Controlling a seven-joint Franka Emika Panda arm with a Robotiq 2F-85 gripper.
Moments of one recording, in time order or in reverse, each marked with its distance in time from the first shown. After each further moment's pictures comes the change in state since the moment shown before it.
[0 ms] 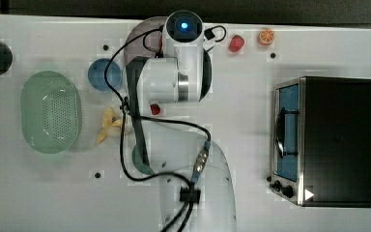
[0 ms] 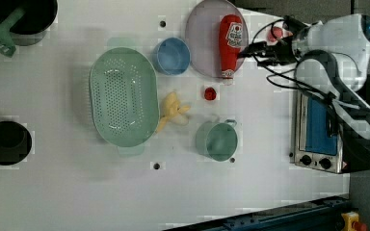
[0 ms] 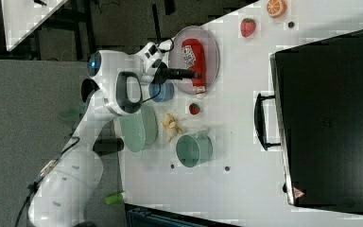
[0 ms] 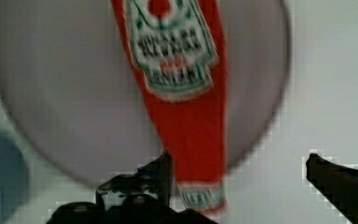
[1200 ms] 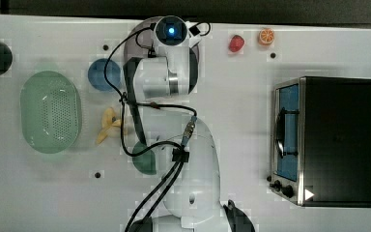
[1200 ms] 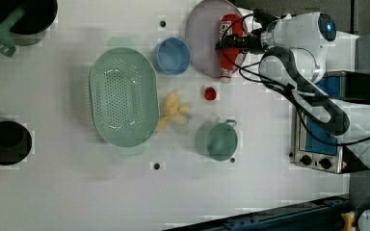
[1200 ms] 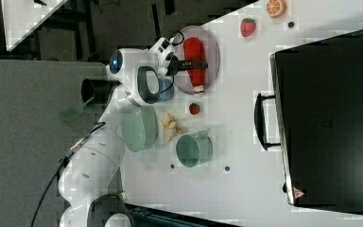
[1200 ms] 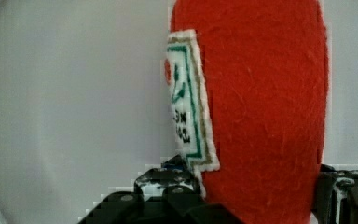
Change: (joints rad) arm 0.037 0.224 0.004 0.155 -0.040 0.140 -0.013
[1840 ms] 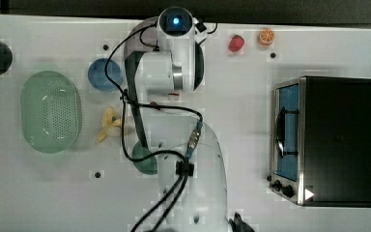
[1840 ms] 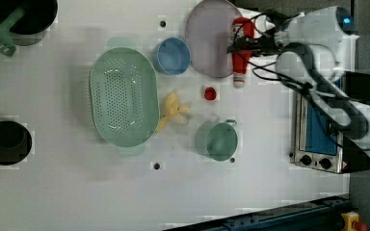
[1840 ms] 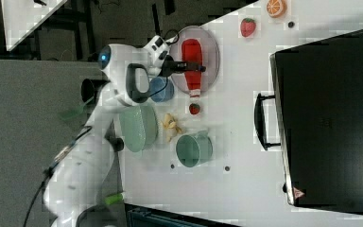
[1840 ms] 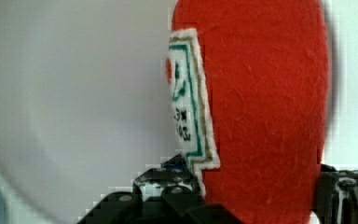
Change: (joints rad) arm -0.014 -0.108 -0.011 -0.027 0.000 -0.167 -0.004
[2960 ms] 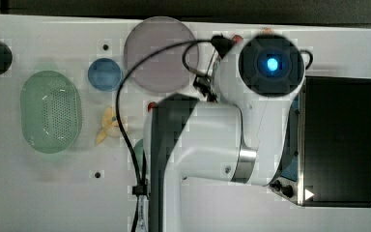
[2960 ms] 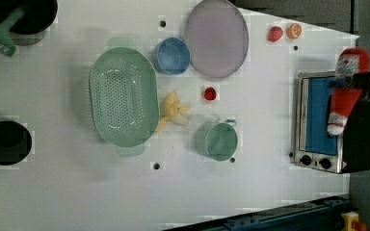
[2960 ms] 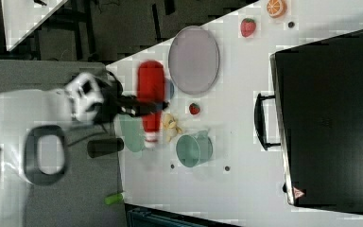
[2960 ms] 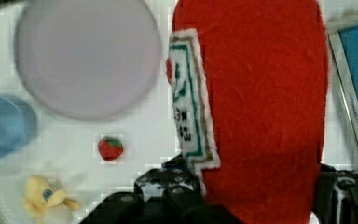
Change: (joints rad) arm -0.166 -0.774 -0.031 -0.444 0.094 -0.259 0.000
